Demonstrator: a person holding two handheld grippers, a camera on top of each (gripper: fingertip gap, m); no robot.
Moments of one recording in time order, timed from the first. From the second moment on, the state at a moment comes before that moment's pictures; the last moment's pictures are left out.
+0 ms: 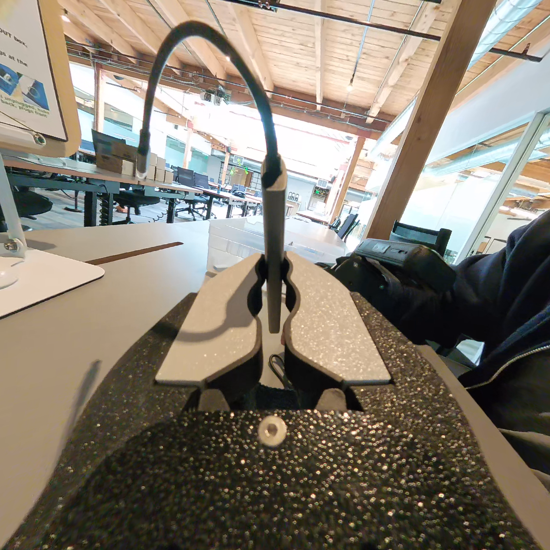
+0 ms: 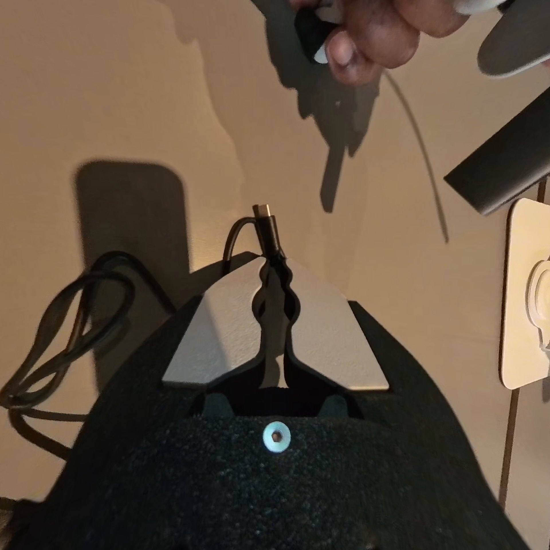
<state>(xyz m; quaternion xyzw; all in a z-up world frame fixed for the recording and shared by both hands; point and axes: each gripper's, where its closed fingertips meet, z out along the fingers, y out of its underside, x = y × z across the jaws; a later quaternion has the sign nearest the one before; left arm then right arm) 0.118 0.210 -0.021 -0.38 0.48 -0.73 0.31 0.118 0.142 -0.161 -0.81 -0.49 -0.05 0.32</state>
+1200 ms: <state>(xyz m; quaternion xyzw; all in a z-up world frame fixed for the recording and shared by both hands) 0.100 0.132 -0.106 -0.42 0.71 -0.57 0.07 0.141 0.136 -0.079 -0.79 -0.34 -0.20 0.48</state>
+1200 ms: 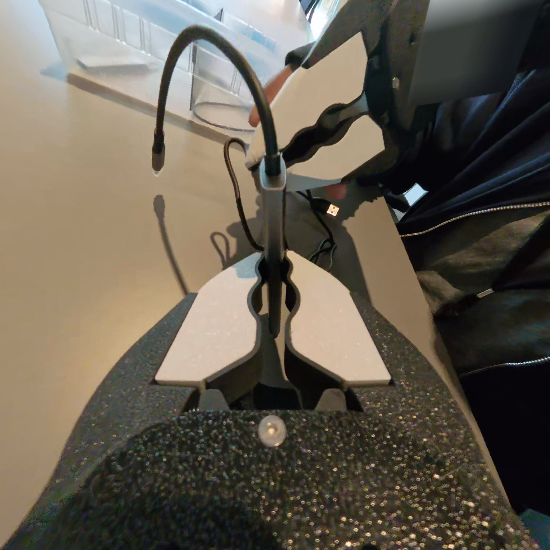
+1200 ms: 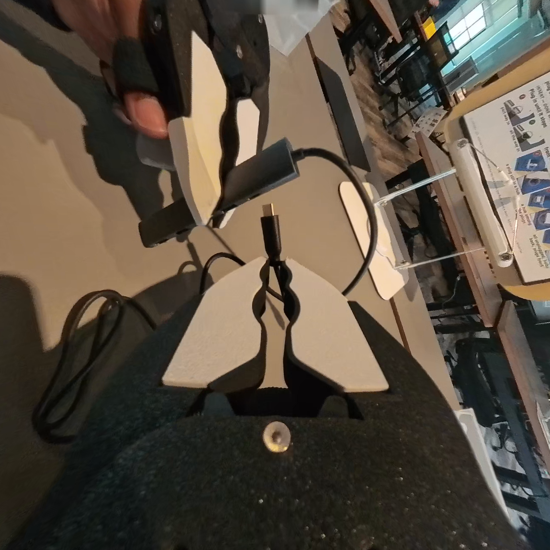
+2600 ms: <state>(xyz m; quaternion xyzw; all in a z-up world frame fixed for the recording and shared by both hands) 0.099 0.122 -0.109 -0.42 0.76 -0.48 0.12 0.128 0.123 -0.092 -0.84 -0.33 -0.05 0.43</state>
